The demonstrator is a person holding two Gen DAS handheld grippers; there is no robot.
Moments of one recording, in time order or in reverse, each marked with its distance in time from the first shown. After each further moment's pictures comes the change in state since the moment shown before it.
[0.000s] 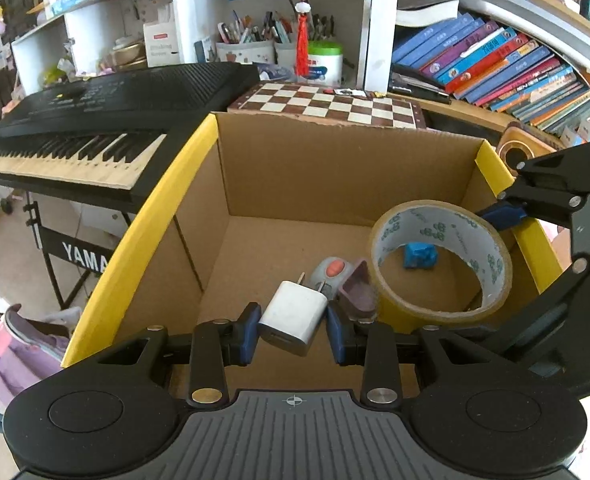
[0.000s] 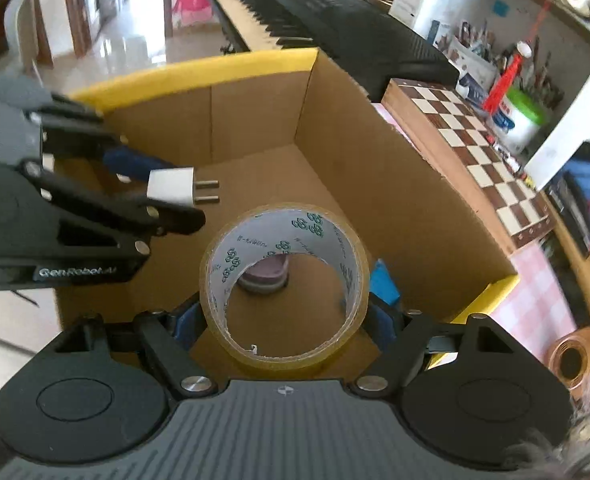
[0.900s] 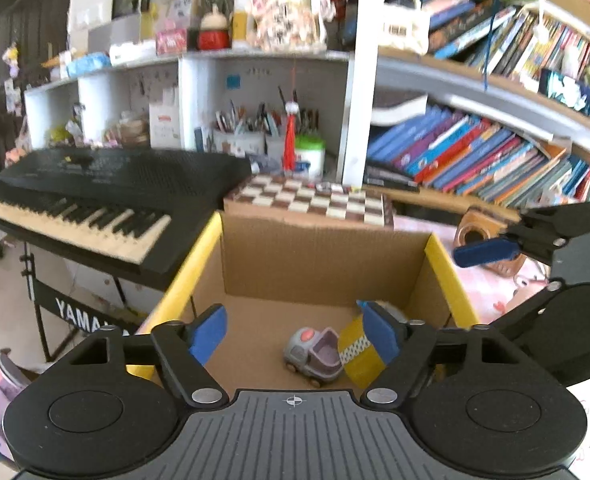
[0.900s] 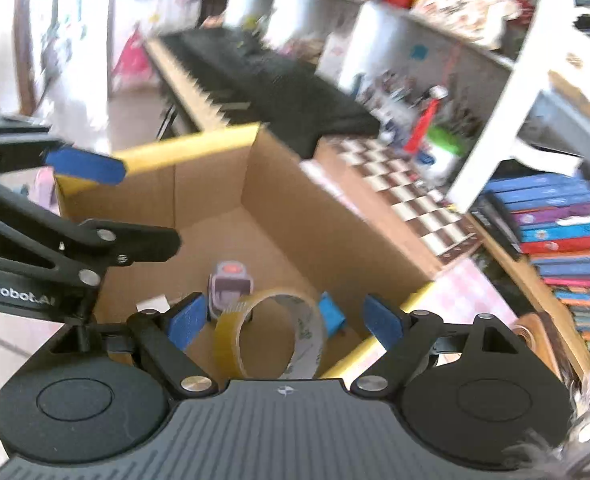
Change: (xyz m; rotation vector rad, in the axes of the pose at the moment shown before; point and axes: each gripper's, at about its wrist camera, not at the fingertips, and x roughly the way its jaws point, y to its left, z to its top) left arm -0.076 0.003 -0.005 -0.017 -0.286 -0.047; right arm -0.071 0.007 -0.013 0.181 -0.237 -0.197
